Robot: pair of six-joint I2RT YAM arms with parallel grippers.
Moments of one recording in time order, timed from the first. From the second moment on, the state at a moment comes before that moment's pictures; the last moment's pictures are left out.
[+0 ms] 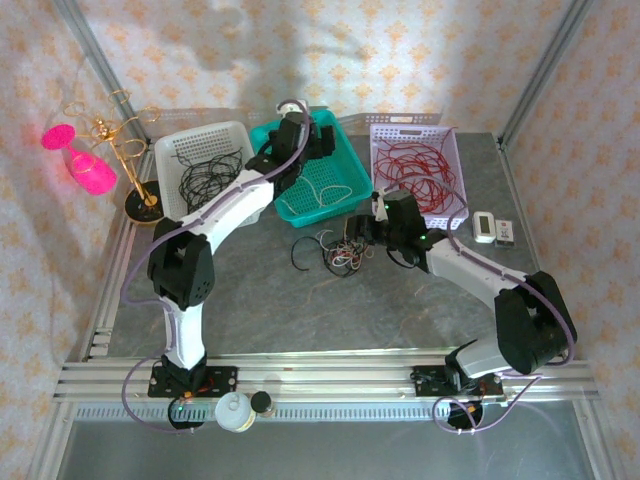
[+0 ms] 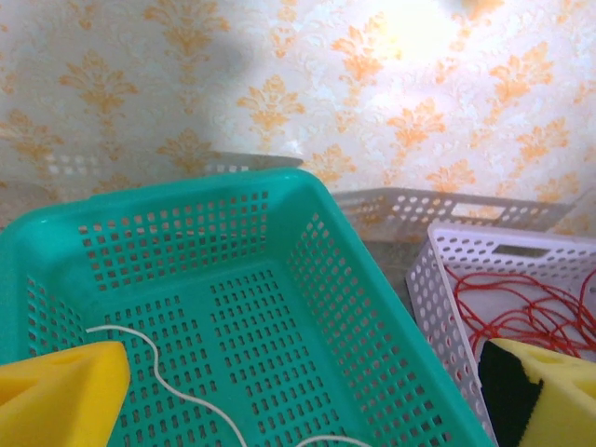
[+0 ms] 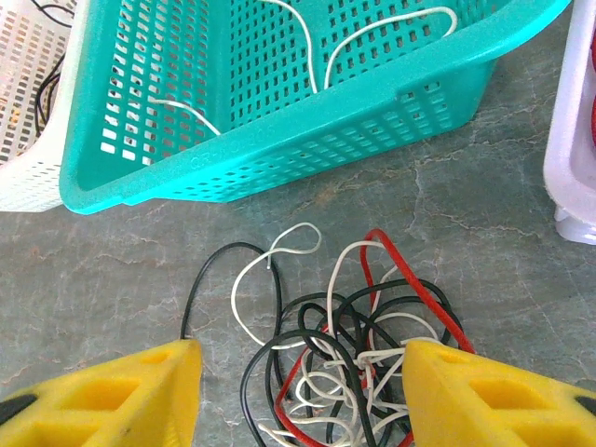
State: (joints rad) left arm -0.47 1.95 1.73 -0.20 -0.37 -0.38; right arm 0.48 1.42 0.85 -0.10 -0.21 0.50
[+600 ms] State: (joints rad) left arm -0.51 1.54 1.19 -0.15 -0.36 -0.39; right arm 0.48 1.43 0.87 -0.11 -0.20 0.48
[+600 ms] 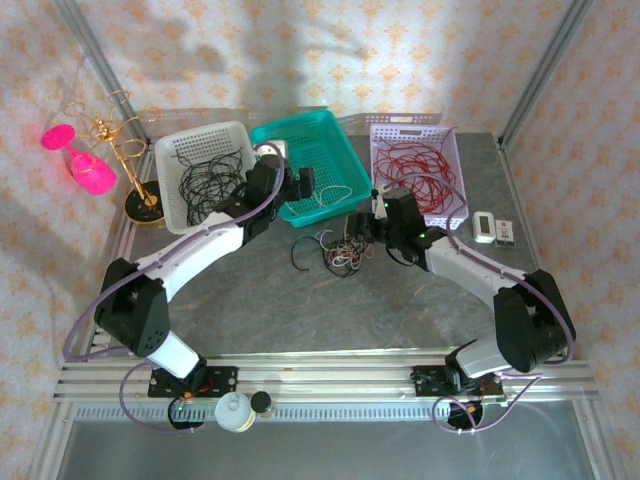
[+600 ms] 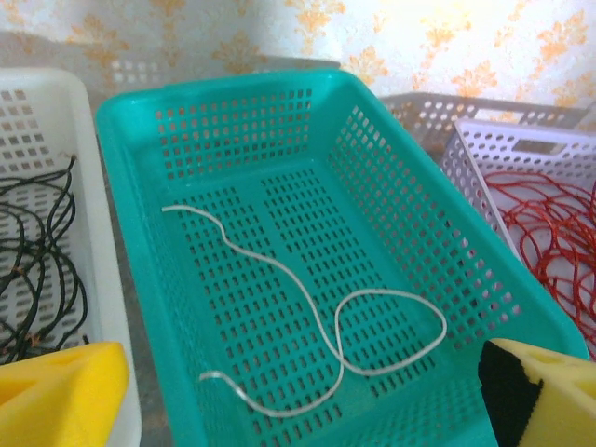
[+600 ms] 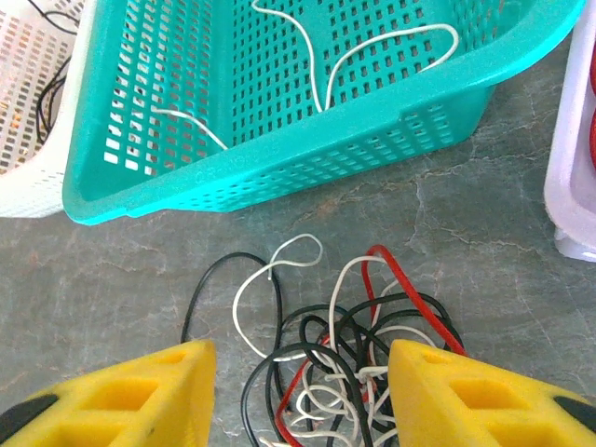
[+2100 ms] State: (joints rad) left arm -0.78 1.67 0.95 -0.43 -0.22 -1.51; right arm 0.48 1.32 0.58 0.08 -0.16 0.45
